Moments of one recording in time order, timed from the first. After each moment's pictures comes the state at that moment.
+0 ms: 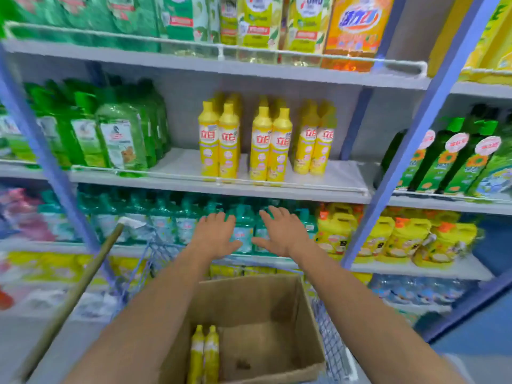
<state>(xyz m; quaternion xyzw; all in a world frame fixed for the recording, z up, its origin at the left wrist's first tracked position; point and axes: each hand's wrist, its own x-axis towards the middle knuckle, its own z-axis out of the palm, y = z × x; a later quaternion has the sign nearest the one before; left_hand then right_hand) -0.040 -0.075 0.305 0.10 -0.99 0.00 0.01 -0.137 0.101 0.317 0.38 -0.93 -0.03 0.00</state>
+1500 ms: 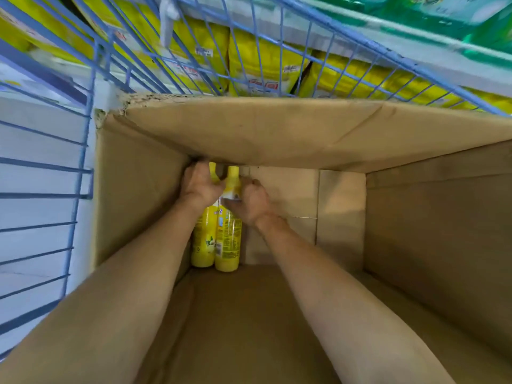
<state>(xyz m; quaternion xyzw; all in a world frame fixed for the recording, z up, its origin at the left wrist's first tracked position) -0.029 -0.166 -0.256 0.41 -0.81 -0.36 -0.19 -0.076 -0.031 -0.270 0.17 -0.87 0.17 -0.43</state>
